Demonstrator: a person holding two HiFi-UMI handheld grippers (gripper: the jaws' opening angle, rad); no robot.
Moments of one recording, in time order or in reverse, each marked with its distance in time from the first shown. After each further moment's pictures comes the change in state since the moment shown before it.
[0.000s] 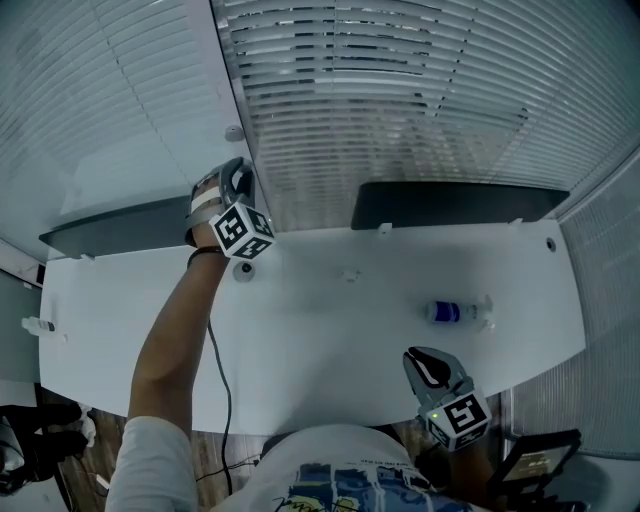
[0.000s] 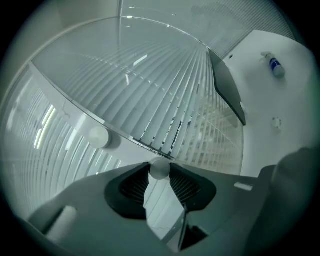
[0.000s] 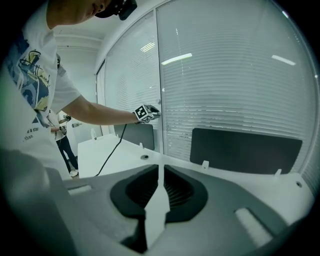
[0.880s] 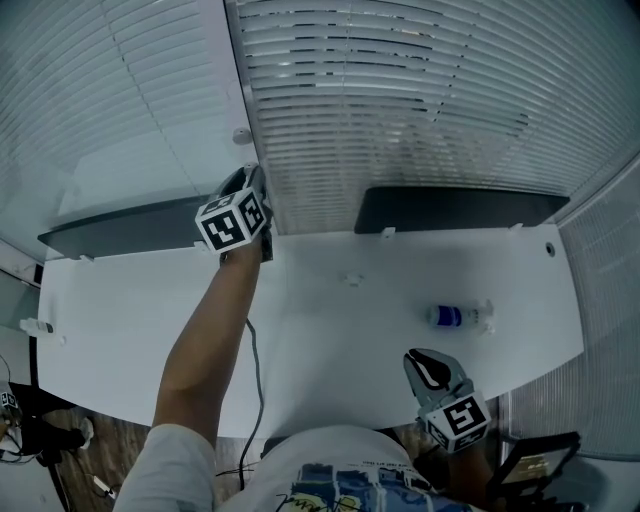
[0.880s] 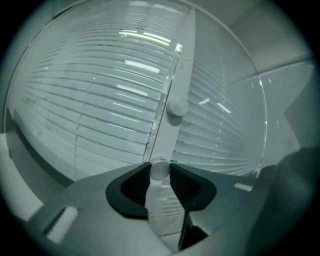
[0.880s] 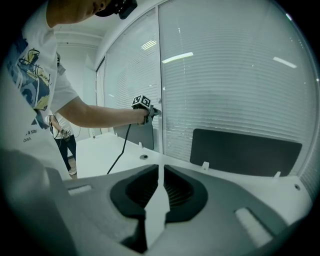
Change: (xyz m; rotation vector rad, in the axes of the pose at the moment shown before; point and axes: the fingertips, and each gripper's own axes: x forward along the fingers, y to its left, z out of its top) left arm -0.006 0.013 -0.010 -1.347 -0.112 -0.130; right arm 0.008 0.004 0.005 -0.018 0.012 -0.020
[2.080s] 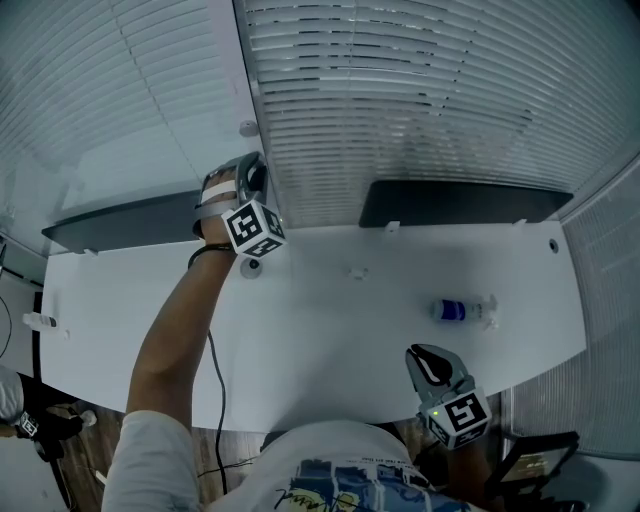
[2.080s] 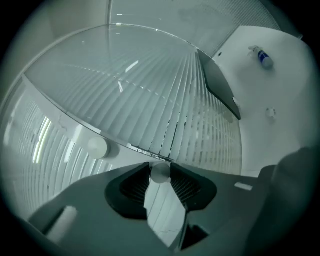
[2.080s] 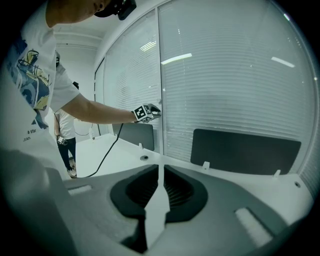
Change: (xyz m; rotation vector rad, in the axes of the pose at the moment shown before) left arm 0.008 -0.020 -0.012 1.460 0.080 0.087; right arm 0.000 0.006 -0.001 0.016 -0.010 -0.002
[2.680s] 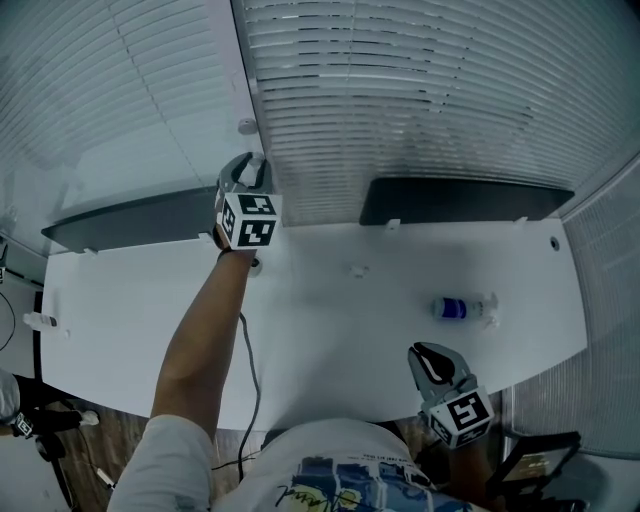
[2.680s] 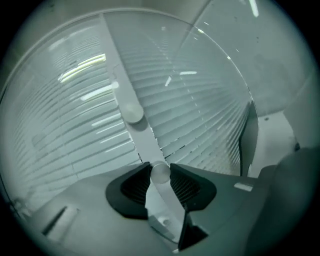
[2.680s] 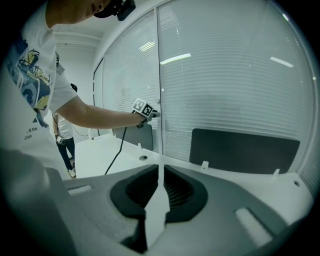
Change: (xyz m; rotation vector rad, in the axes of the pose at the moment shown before) left arm -0.002 0.013 -0.009 -0.765 -0.036 -0.014; right arm -0.001 -0.005 0.001 0.008 0.001 -0.008
